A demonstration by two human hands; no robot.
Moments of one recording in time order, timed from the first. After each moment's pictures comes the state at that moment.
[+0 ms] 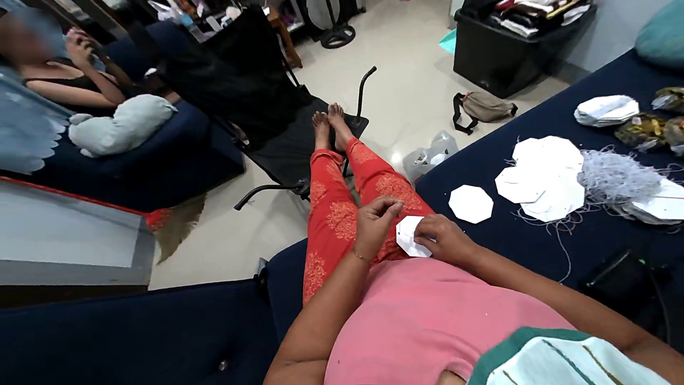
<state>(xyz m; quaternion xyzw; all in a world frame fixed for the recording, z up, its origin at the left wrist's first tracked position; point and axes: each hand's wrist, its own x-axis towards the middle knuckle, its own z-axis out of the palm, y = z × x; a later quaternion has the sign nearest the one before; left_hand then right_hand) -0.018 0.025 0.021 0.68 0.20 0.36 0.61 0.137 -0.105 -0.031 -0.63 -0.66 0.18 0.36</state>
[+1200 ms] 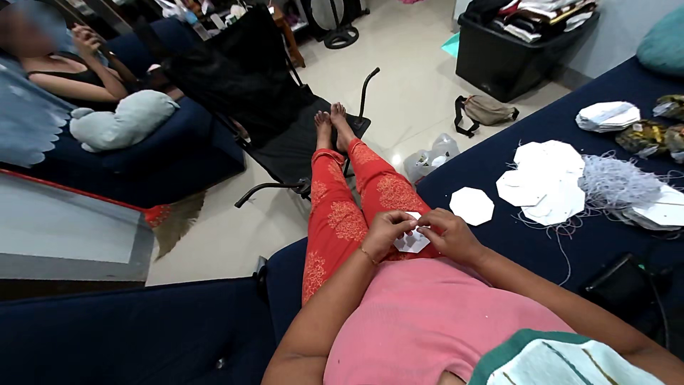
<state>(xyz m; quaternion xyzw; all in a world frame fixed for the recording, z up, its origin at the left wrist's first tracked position) -0.012 0.021 0.021 0.67 0.31 0.11 0.67 0.138 -0.104 -0.031 -0.63 -0.62 0.09 0.45</state>
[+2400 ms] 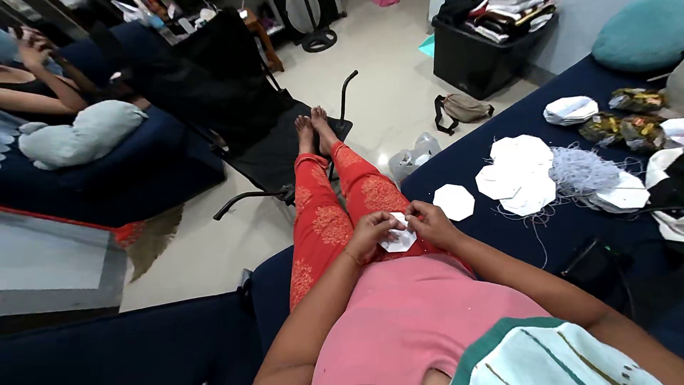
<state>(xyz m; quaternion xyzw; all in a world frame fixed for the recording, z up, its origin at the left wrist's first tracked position) -0.014 0.029 0.007 0.62 0.27 0.10 0.73 0.149 -0.091 -0.021 -0.66 -0.52 0.29 0.45</state>
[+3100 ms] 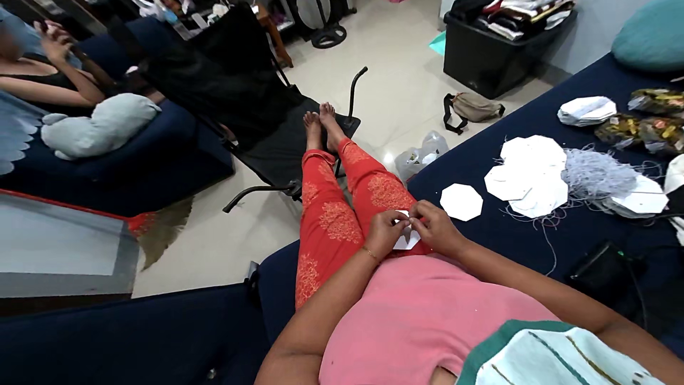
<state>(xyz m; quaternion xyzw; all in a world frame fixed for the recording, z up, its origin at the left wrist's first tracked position) -0.003 0.017 0.006 0.83 0.28 0.09 0.47 0.135 -0.092 -0.032 -0.66 -0.57 0.17 0.46</state>
